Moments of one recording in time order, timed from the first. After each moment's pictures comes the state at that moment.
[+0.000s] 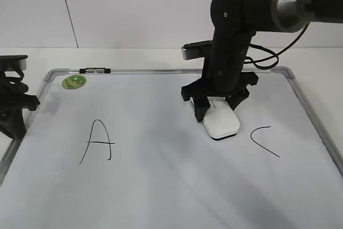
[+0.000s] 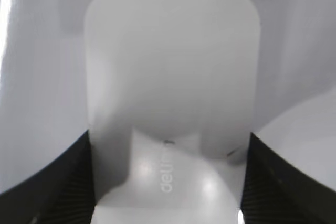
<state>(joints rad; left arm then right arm) -0.05 1.93 -1.21 -0.14 0.91 0.13 0.45 2.18 -1.71 0.01 1.10 0.12</state>
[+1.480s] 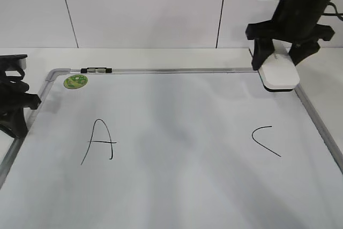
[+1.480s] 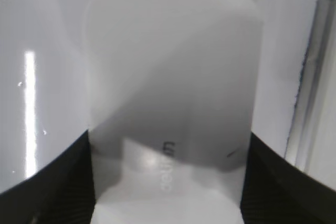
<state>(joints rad) -0.05 1.93 -1.21 -0.17 0.90 0.13 0.18 1.99 -1.77 0.05 1.23 0.08</state>
